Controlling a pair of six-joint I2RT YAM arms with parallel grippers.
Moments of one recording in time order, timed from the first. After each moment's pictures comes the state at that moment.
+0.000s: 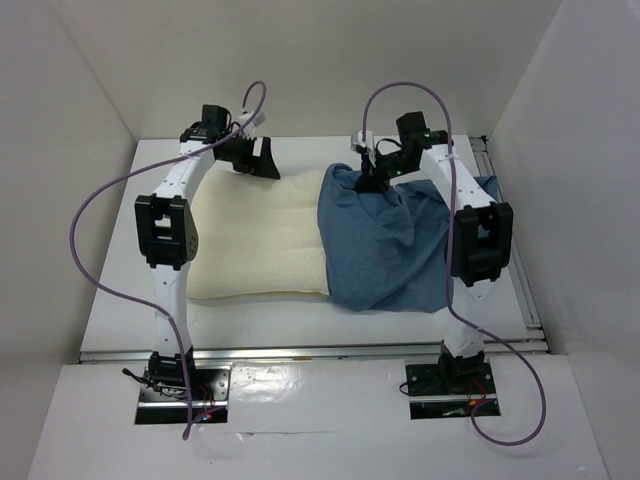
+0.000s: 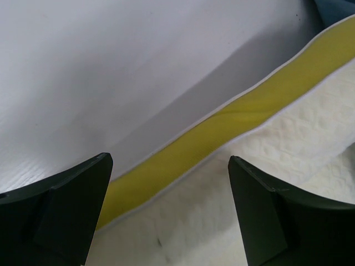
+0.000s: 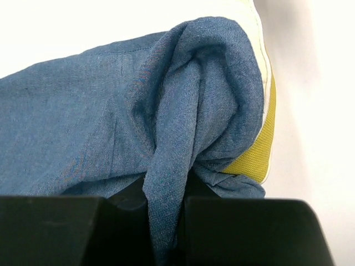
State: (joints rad) left arm -0.07 2.32 2.18 -0.75 0.71 0.13; right arm 0.18 2.07 1.90 -0.95 -0.96 -1.08
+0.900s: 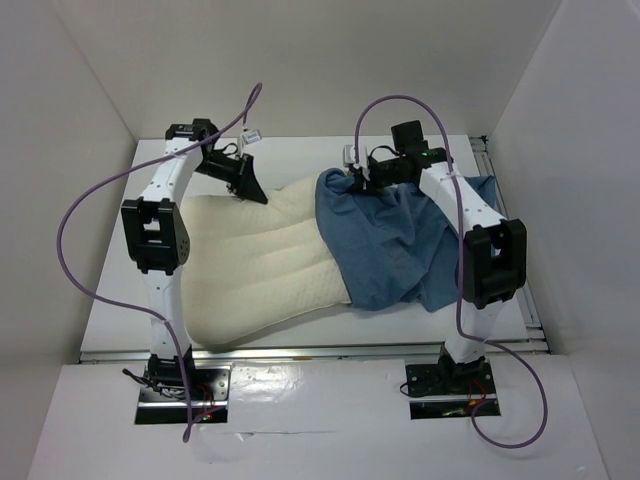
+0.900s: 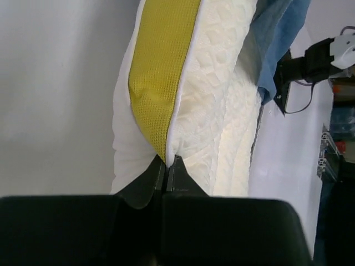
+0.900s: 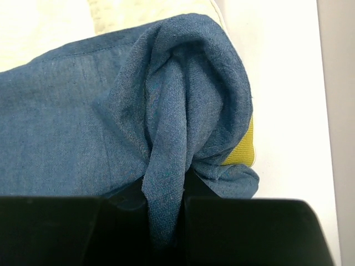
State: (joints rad) left arm -0.03 2.26 2.14 -1.35 1.13 0.61; right arm 0.25 1.83 1.61 -0.66 -0.89 -1.16
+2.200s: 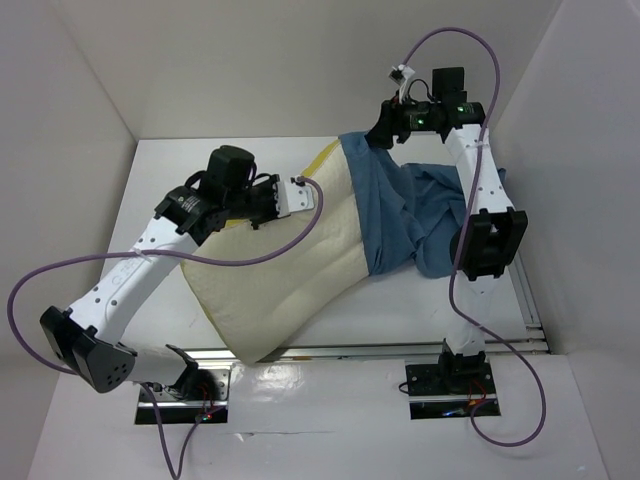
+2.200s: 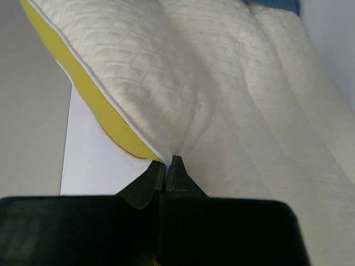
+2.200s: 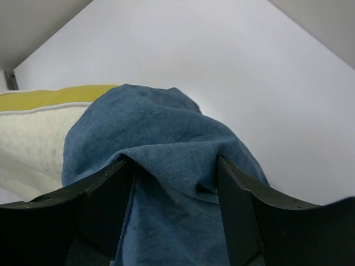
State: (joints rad) left arm -0.55 1.34 1.47 -0.75 0.34 0.84; right arm 0.08 2.08 2.25 -0.79 -0.94 -0.25
